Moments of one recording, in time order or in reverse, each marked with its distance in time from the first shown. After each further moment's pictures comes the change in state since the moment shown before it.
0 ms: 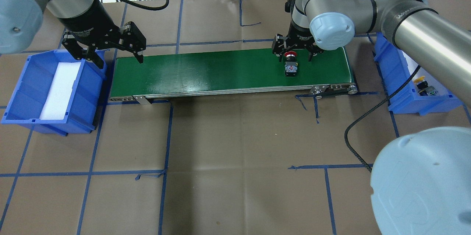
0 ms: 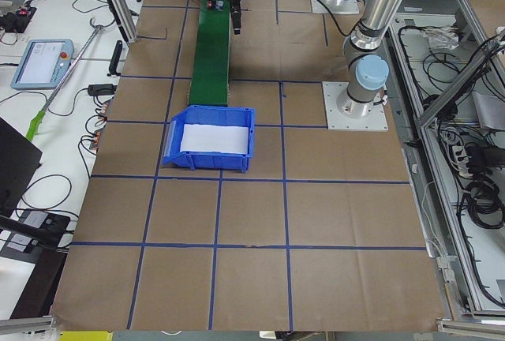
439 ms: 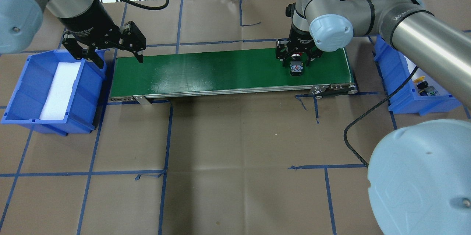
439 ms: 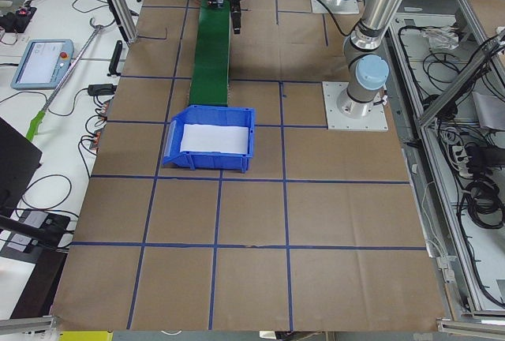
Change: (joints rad) left arm 0.000 0.000 0.001 0.000 -0.001 0.000; right arm -0.011 0.017 0.001 0.018 -0.005 -0.004
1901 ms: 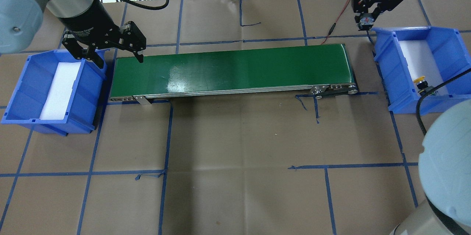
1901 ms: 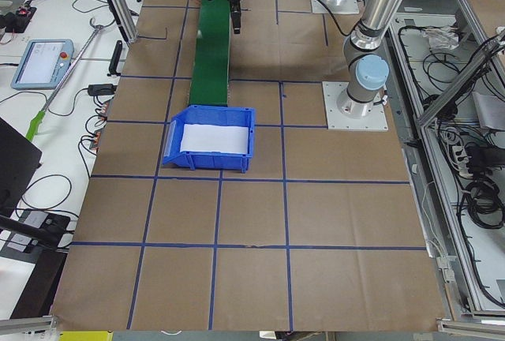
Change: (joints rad) left arm 0.000 0.000 0.000 0.000 0.000 0.000; right arm -0.313 -0.069 -0.252 0.240 -0.011 -0.370
